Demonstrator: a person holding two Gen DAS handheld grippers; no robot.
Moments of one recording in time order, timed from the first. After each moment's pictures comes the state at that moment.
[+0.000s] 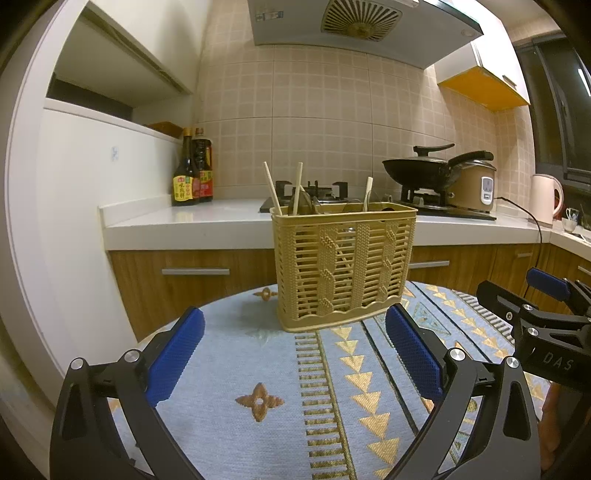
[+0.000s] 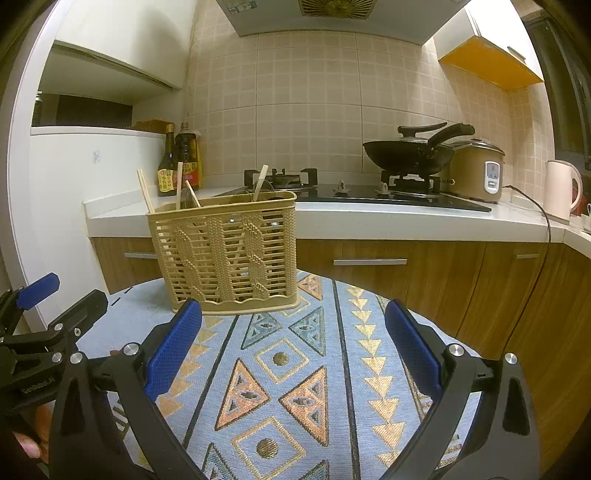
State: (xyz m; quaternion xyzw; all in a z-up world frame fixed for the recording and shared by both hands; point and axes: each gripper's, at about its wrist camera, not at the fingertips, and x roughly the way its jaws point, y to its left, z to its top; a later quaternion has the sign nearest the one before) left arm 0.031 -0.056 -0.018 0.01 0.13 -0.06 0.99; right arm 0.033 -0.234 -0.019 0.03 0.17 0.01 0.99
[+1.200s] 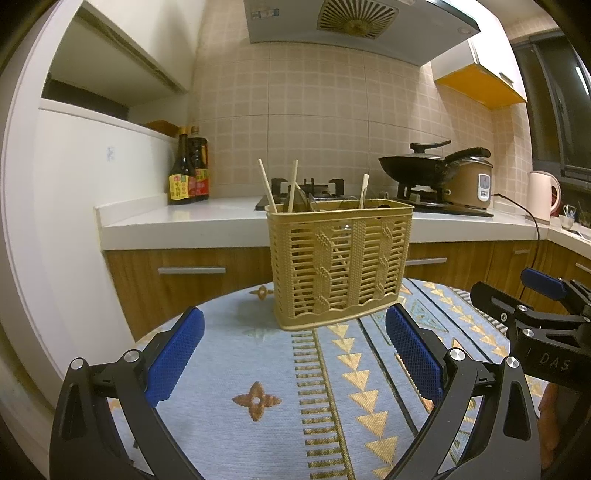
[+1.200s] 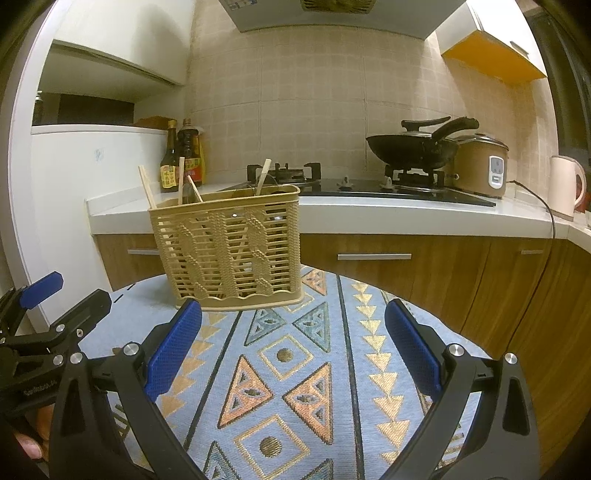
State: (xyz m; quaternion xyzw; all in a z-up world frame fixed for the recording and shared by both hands) left arm 0.033 -0.057 -0.018 0.01 0.13 -0.07 0.99; right arm 0.038 -0.234 -0.021 0.03 0.18 0.01 0.98
